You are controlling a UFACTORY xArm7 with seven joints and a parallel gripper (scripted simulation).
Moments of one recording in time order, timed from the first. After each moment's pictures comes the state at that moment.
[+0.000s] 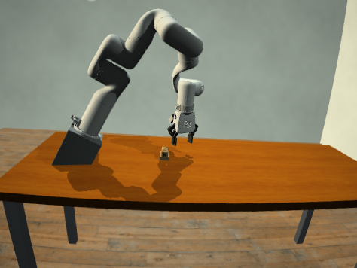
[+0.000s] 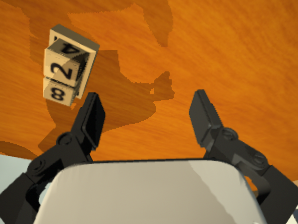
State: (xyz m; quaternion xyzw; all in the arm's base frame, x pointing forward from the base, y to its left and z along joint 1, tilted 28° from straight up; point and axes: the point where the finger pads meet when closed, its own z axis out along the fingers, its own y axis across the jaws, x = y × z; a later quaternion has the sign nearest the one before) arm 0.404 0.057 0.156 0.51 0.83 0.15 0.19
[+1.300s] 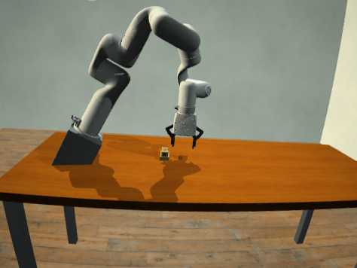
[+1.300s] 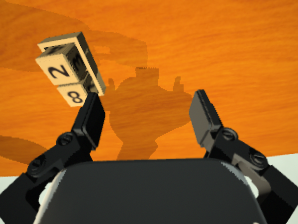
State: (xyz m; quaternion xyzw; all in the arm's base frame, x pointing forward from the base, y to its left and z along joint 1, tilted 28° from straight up) arm 0.401 0.005 0.156 0.75 0.61 0.20 0.13
